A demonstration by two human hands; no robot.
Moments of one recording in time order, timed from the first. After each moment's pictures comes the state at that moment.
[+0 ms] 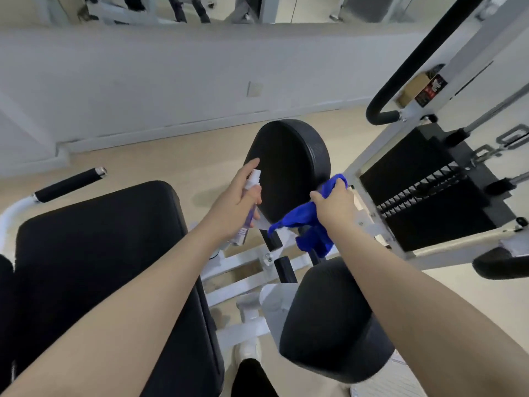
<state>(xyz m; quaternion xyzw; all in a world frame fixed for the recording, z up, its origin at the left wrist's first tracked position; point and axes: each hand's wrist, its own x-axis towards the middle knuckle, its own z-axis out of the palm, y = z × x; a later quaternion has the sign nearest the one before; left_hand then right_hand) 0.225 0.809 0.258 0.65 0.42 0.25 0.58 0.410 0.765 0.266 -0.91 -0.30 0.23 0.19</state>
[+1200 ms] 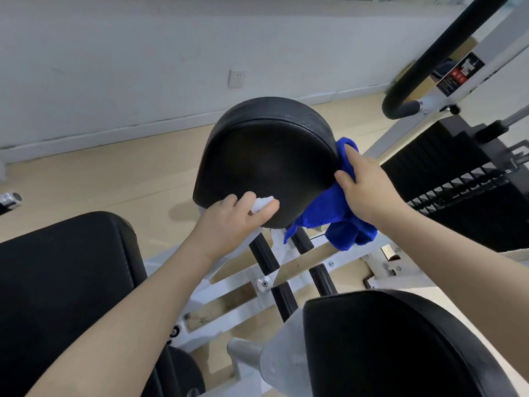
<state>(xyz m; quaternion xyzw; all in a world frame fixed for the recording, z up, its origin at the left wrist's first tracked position) 0.268 0.908 0.121 0.95 0.20 0.21 -0.08 0.476 0.844 0.233 -0.84 -0.51 0.17 0.12</state>
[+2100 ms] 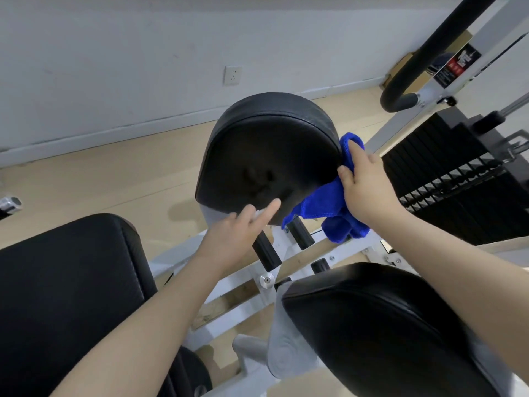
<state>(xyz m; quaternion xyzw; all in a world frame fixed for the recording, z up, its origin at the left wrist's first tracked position) 0.266 0.885 0.105 0.93 0.34 0.10 0.05 0.462 0.841 0.226 -0.86 -0.46 0.15 0.17</state>
